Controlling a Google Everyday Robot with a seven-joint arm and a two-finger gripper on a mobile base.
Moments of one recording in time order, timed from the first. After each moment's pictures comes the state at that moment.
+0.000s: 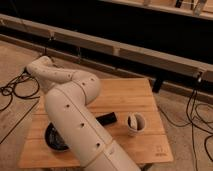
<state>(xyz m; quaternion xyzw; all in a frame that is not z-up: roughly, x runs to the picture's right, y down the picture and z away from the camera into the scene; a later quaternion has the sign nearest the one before) -0.335 0.065 0.942 -0.31 0.20 0.52 0.77</state>
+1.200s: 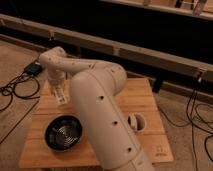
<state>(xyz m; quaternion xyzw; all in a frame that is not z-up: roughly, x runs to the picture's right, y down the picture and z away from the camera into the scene) -0.279 0.001 0.886 -0.32 0.07 0.52 0.79</state>
